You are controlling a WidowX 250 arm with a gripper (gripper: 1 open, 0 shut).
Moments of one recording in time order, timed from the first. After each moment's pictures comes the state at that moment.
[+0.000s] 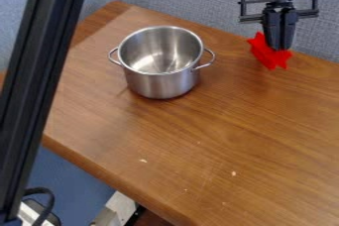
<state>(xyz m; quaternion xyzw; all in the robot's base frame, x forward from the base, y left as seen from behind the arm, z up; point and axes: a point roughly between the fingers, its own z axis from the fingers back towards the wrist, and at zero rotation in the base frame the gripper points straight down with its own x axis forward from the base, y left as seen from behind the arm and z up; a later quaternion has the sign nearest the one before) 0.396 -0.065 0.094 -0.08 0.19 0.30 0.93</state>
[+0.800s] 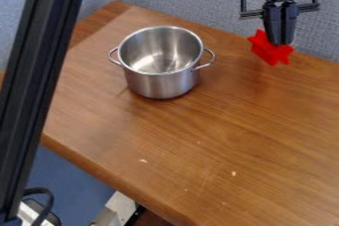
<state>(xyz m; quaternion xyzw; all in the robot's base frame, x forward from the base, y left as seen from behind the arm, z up) 0.396 -0.065 0.101 -0.09 0.20 0.30 0.93</state>
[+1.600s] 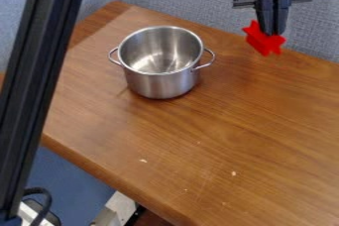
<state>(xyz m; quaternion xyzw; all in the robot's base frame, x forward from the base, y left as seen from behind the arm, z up) 0.400 -0.051 0.111 -0.08 0.19 0.29 0.93</state>
